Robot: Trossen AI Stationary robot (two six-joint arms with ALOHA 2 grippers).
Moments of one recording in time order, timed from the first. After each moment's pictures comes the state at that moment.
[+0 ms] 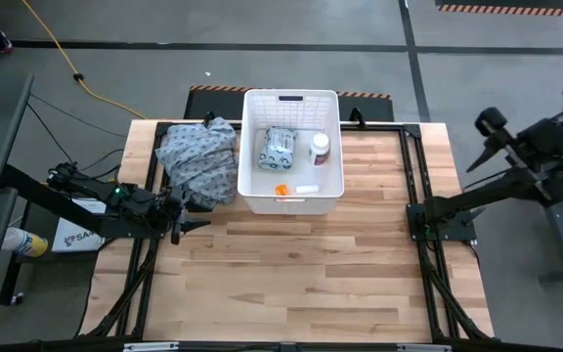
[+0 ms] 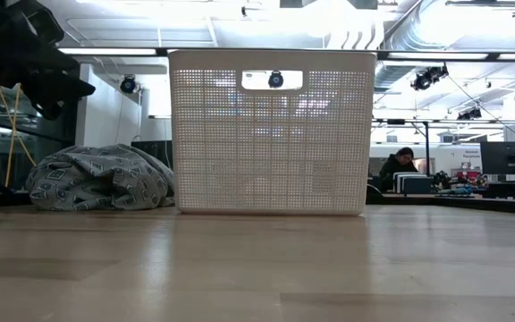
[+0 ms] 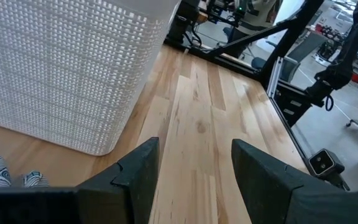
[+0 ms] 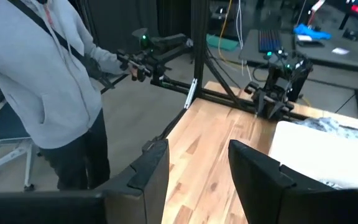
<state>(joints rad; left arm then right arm) -0.37 0.11 0.17 -0.29 -0.35 -0.45 -0.03 1.10 2.31 -1.57 -0.47 -0.16</state>
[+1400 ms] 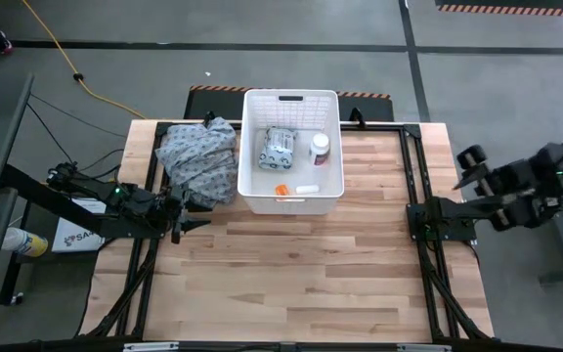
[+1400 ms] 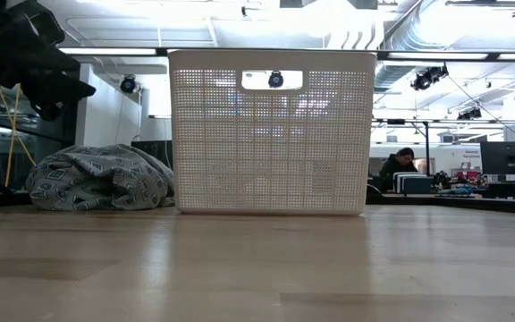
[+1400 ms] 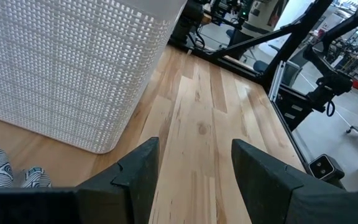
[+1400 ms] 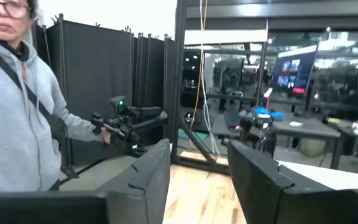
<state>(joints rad) -0.37 0.11 0.17 -0.29 -0.36 -0.49 -0.03 0.10 0.96 -0.68 -0.38 0.01</state>
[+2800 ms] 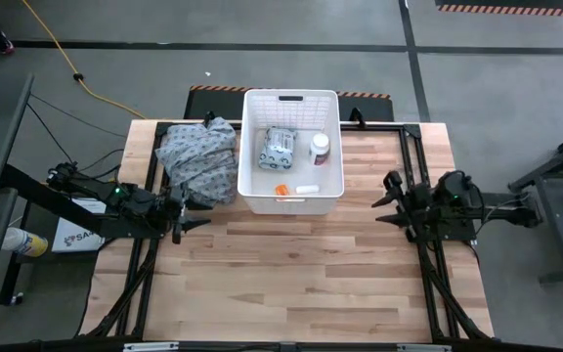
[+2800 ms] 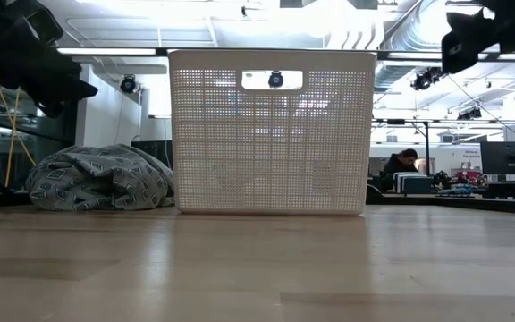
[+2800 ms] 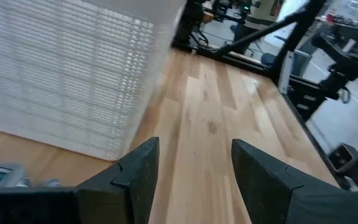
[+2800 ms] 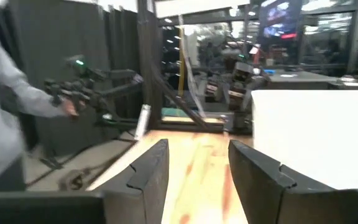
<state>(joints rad) -0.37 0.11 0.17 -0.30 -0.38 -0.39 -0.03 0.09 0.18 0.03 -0.31 0.09</state>
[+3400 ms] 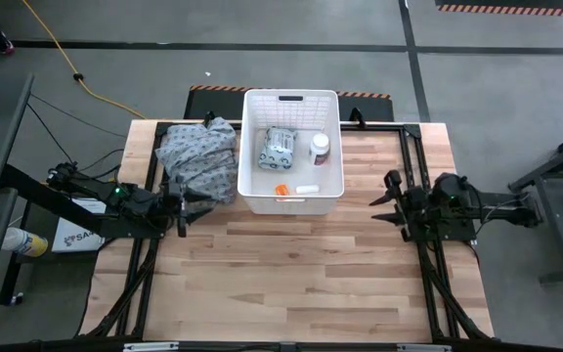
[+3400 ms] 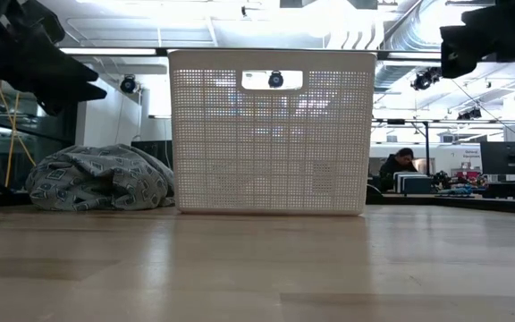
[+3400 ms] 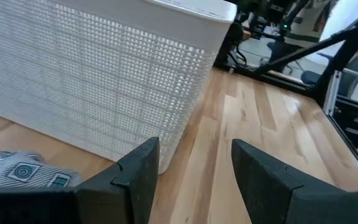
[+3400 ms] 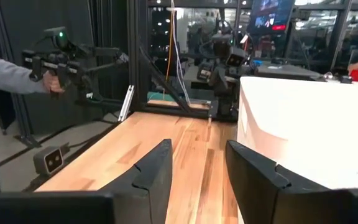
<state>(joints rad) -0.37 0.11 0.17 -0.28 -0.56 -0.37 -0.03 0.09 0.18 -0.04 -0.24 -0.03</state>
